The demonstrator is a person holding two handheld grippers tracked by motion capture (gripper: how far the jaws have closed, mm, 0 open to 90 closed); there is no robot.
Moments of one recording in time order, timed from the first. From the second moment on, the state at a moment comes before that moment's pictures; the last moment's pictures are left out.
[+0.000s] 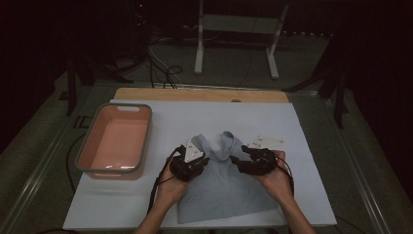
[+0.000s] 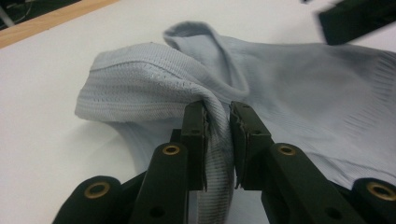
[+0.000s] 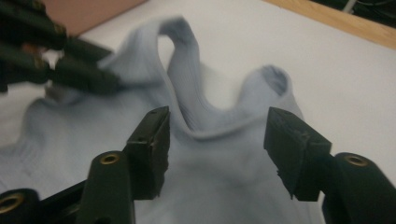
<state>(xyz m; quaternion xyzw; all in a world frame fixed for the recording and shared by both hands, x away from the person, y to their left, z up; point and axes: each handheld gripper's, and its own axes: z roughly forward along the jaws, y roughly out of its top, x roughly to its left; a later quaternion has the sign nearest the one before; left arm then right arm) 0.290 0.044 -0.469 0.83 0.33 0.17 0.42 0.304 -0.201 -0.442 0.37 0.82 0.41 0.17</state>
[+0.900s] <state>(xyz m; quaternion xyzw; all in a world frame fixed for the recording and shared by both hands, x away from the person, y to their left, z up) 0.269 0.044 -0.480 0.84 0.30 0.15 0.42 0.318 -0.131 -0.454 0.31 0.84 0.42 0.12</state>
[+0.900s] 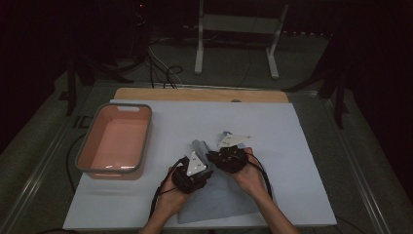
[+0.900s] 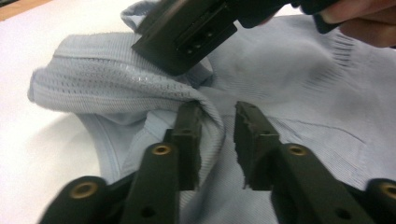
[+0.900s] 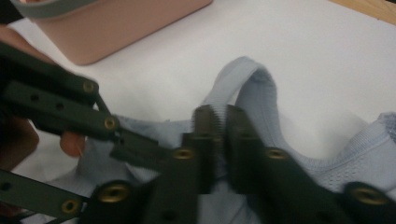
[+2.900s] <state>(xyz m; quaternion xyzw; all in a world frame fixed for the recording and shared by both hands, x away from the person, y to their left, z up) 0.323 0.065 -0.428 0.79 0.32 0.06 0.52 0.283 -0.165 -0.456 0.26 0.86 0.41 0.14</state>
